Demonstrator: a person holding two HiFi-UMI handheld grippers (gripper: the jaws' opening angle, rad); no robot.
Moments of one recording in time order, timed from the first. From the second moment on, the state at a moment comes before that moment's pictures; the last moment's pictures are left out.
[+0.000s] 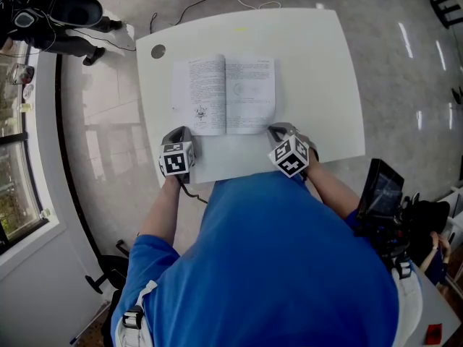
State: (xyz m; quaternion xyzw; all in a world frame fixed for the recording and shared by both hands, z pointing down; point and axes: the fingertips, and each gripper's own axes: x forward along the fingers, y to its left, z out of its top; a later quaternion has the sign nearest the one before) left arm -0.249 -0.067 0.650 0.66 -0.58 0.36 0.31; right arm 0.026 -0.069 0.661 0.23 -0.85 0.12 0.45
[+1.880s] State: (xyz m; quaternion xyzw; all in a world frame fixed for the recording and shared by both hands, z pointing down) left arm -0.157 -0.116 0.474 0.77 -0.61 0.18 0.04; right arm -0.047 -0.136 0.467 0.33 -0.93 0.01 0.19
